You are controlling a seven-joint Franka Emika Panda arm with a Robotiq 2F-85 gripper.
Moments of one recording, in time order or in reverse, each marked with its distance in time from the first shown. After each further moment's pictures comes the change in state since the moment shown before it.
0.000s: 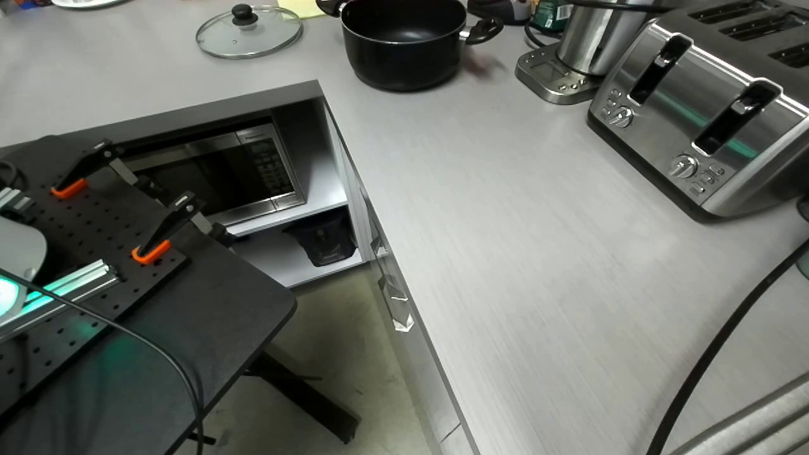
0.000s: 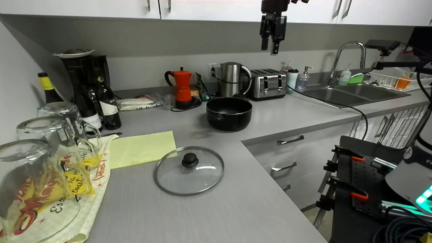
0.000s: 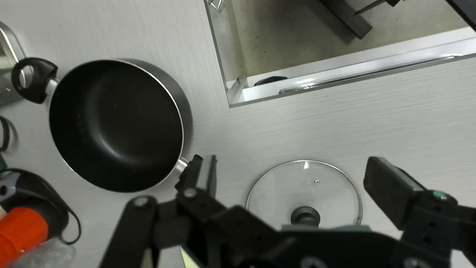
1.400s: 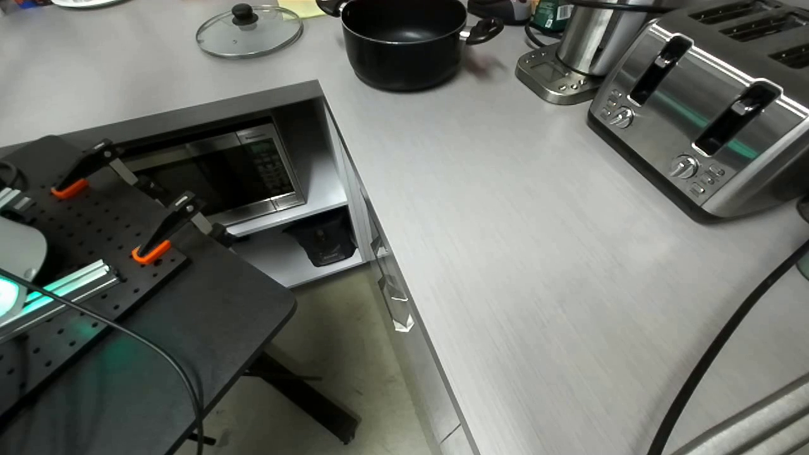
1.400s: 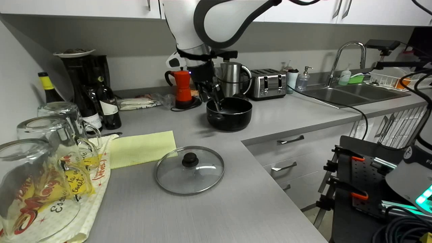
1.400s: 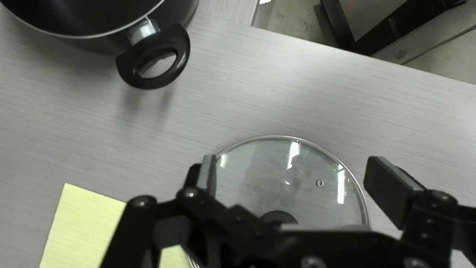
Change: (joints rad) arm 0.066 0.728 0.221 0.524 -0.264 -0.033 -0.094
